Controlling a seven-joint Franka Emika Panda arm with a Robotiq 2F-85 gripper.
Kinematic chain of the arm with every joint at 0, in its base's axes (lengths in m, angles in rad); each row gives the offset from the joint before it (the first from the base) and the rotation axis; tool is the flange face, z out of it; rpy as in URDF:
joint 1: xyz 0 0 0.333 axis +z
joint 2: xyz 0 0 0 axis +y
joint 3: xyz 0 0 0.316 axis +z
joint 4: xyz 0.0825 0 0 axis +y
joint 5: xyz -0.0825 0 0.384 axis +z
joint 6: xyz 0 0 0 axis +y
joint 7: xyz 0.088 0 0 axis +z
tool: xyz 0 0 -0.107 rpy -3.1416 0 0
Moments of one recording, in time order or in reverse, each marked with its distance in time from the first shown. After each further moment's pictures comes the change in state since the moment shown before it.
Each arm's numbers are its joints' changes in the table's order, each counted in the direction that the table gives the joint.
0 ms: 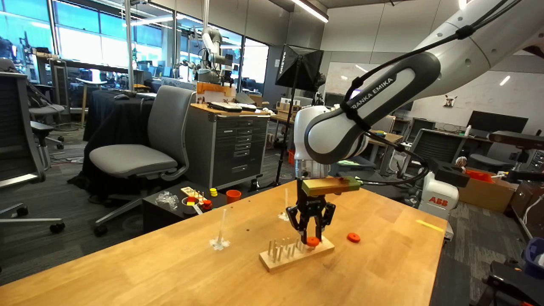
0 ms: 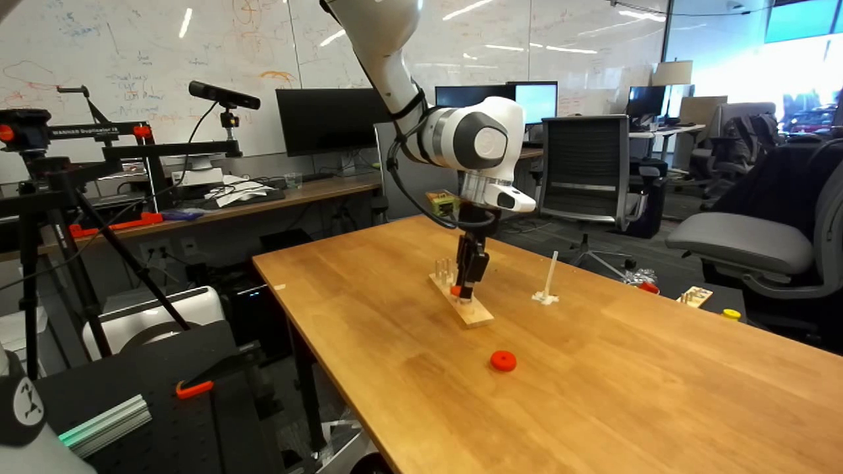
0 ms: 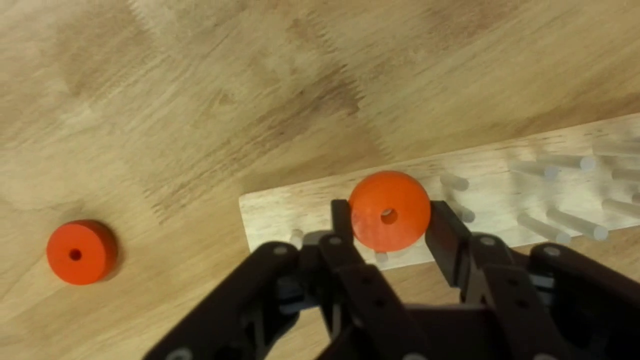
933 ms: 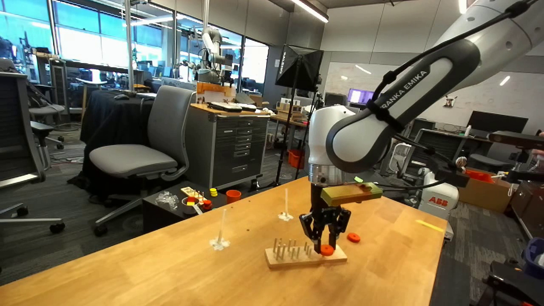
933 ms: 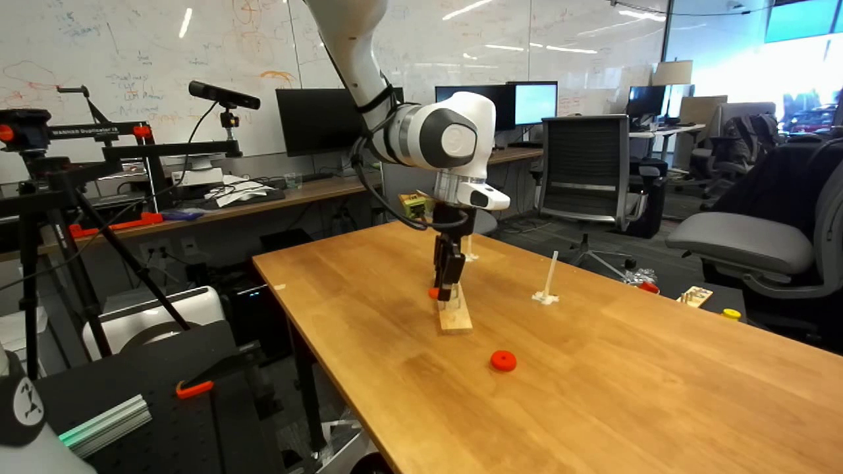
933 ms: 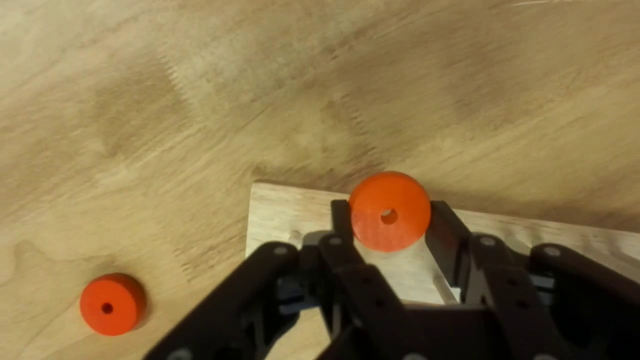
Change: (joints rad) arm 0.038 -0.140 0.003 0.240 -0.019 -0.134 0.013
